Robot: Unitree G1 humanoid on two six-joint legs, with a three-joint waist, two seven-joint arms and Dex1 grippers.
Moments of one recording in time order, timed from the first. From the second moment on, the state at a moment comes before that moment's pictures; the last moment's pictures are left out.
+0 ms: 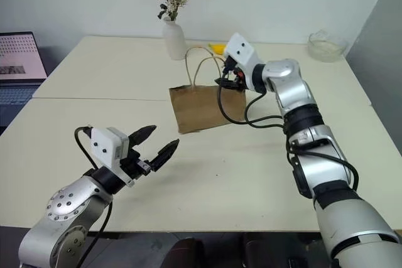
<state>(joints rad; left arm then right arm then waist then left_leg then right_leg) 0.05 0.48 0.15 -0.69 -0.46 0.53 -0.43 -1.18 -0.32 0.13 0.69 -0.05 0.27 0.92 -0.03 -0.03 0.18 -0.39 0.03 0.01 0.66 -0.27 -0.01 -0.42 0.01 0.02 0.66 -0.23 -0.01</state>
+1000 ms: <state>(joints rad) -0.54 0.51 -0.12 0.34 -0.15 0.11 -0.78 -0.44 -0.56 -0.13 -0.77 0.66 1.14 0.67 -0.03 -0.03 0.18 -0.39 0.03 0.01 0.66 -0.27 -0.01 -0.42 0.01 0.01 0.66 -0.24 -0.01</state>
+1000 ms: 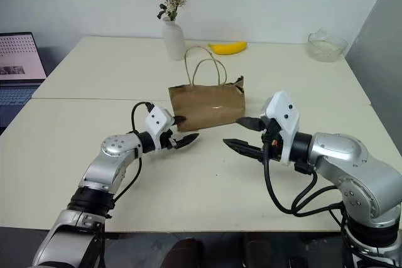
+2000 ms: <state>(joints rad) -1.12 0.59 -0.04 0.86 -0.06 -0.07 -0.77 -0.40 -0.61 -0.07 -0.77 0.72 1.04 0.53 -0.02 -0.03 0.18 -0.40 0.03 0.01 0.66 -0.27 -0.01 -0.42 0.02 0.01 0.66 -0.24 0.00</state>
